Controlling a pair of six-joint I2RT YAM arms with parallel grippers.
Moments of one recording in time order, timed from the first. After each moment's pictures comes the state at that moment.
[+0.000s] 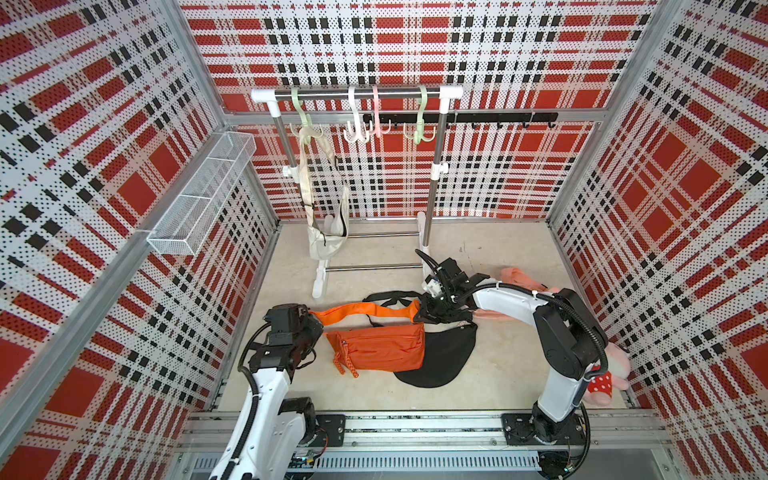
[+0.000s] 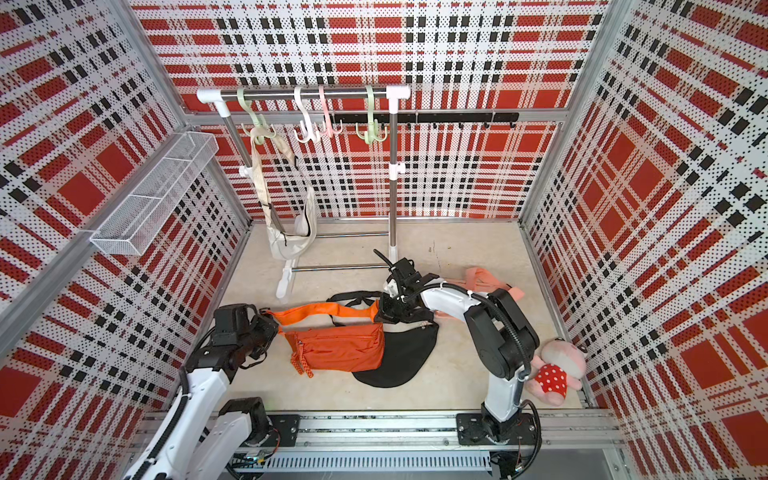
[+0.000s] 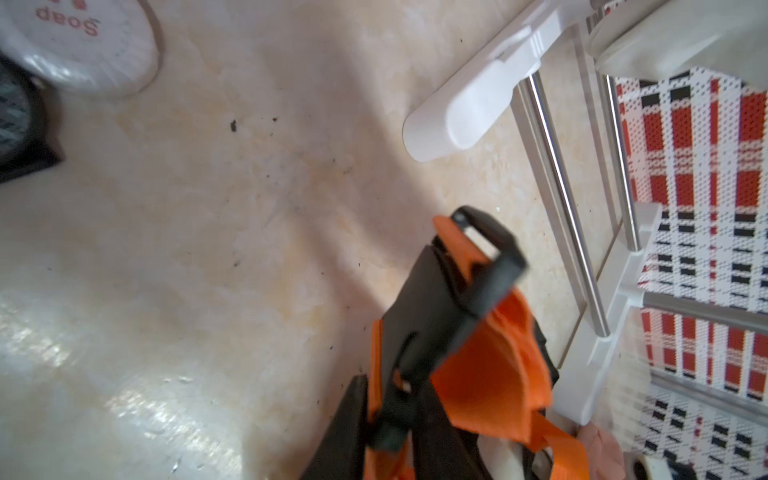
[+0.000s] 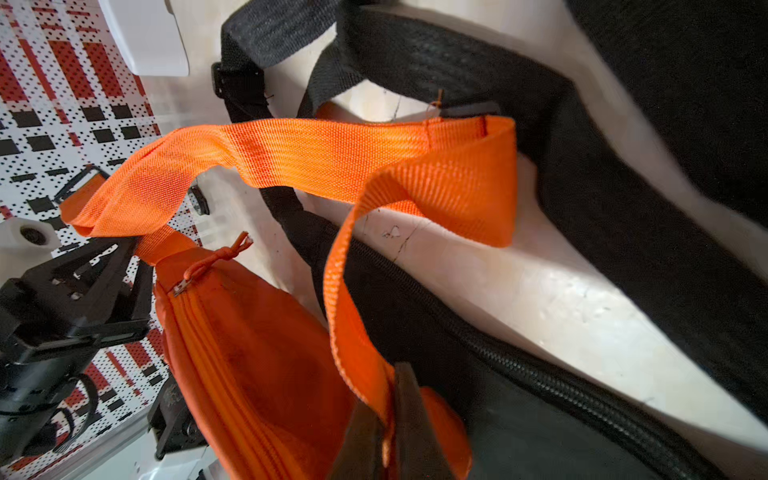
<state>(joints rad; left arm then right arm) 0.08 0.77 0.47 -0.54 0.12 -0.98 0.62 1.82 1.17 -0.46 -0.58 0.73</state>
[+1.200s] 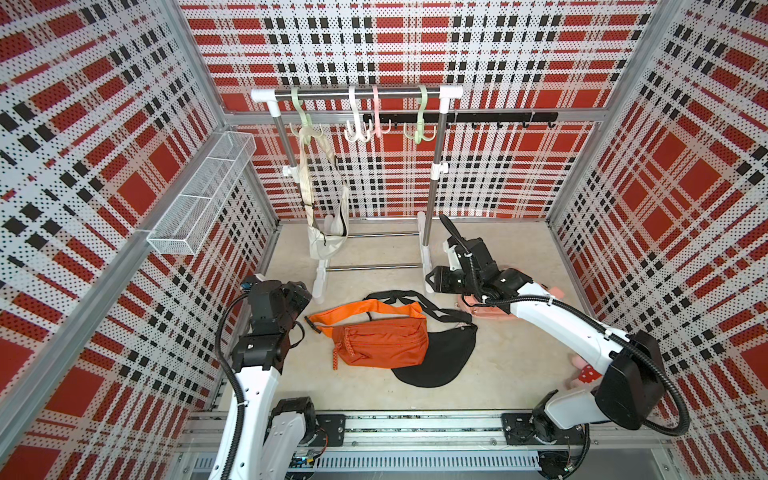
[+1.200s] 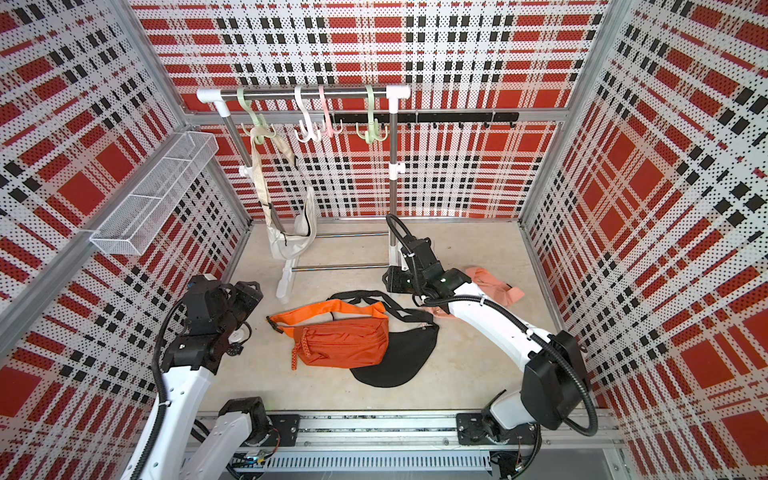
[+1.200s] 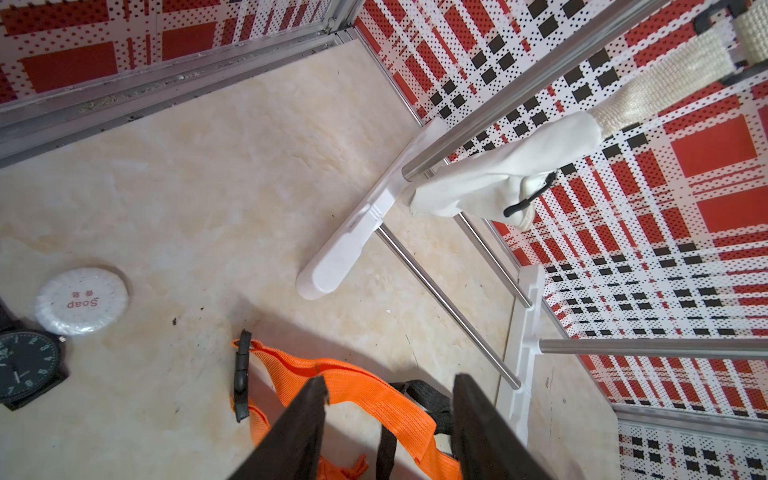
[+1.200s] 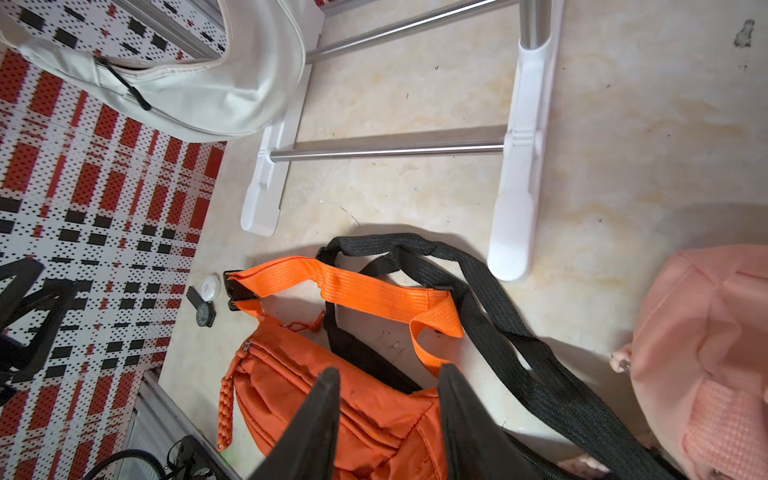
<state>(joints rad) 0.09 0.76 0.75 -0.52 -0.02 -0.82 0.63 1.45 1.19 -0.41 -0.12 0.59</state>
